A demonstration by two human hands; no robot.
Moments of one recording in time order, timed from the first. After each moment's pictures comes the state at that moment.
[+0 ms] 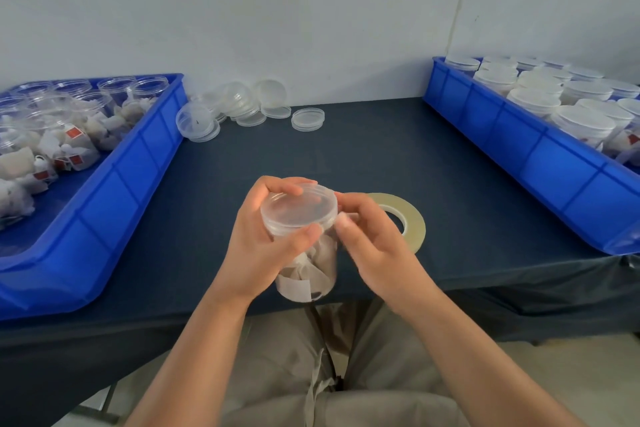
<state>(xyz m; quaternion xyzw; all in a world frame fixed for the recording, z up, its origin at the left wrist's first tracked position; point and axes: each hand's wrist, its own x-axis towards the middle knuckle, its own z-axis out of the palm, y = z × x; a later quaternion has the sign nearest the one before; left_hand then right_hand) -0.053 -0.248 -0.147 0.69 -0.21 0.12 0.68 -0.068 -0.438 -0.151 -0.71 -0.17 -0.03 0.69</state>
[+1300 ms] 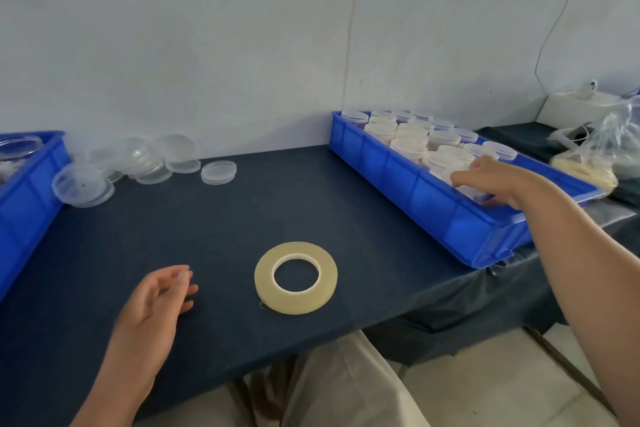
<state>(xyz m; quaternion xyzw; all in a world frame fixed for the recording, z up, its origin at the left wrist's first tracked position) -0.017 -0.222 -0.207 0.74 0.02 0.08 0.66 0.024 -0.770 -0.039 -0.89 0.33 -0.01 0.32</state>
